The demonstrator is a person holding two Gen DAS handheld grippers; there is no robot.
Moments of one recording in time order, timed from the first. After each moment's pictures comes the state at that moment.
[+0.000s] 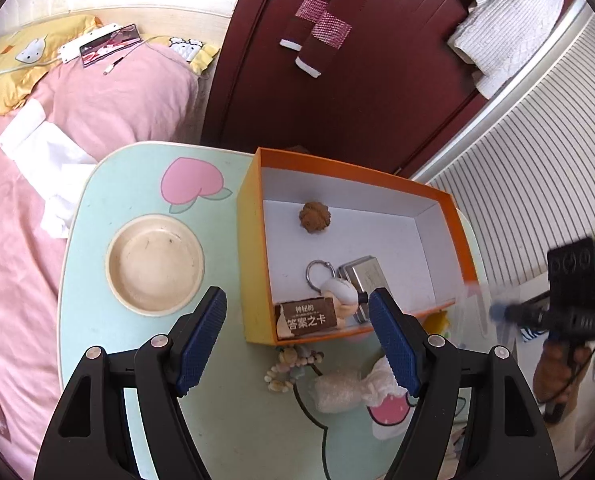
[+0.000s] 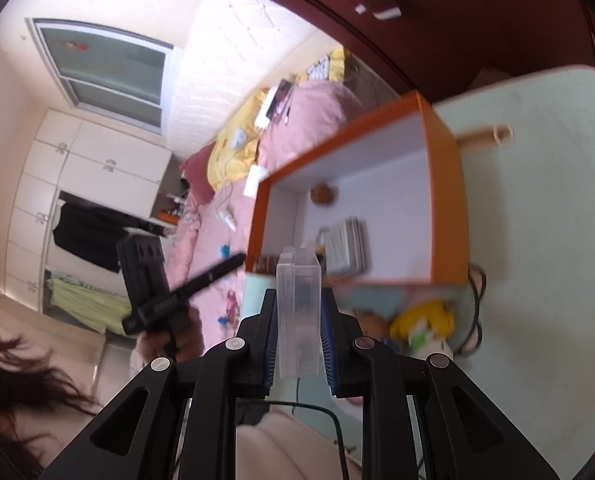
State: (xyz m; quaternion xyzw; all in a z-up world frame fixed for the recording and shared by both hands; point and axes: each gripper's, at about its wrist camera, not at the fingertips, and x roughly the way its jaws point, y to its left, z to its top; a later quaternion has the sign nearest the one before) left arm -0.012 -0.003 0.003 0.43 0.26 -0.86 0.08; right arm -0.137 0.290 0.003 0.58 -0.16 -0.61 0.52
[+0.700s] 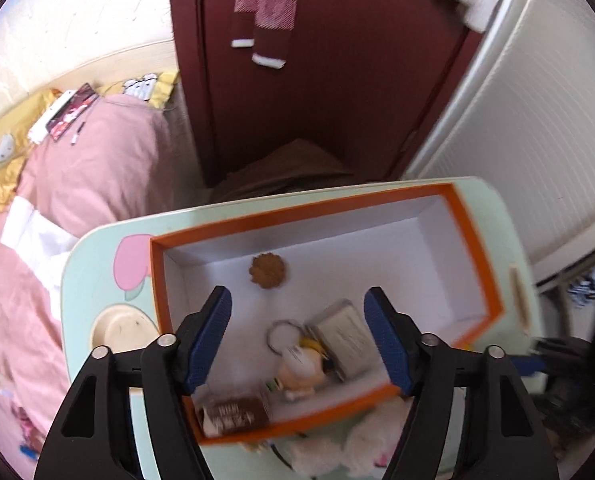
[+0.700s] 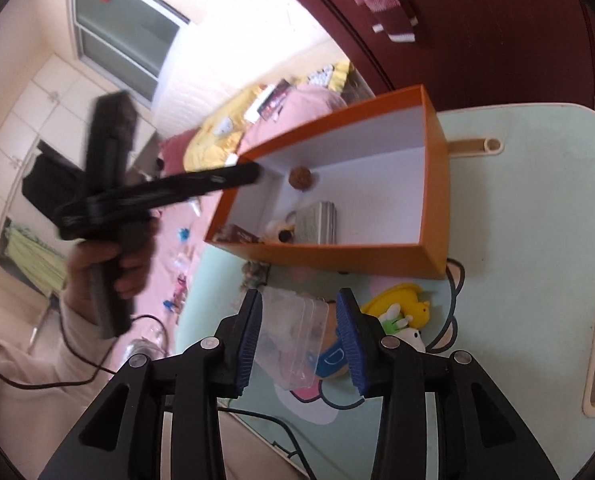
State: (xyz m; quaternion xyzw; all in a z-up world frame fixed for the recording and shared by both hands) left arm -0.109 0.050 0.000 0.53 0.10 -0.84 0.10; right arm -0.106 0.290 -0.006 0.50 -0.08 -0.68 0.53
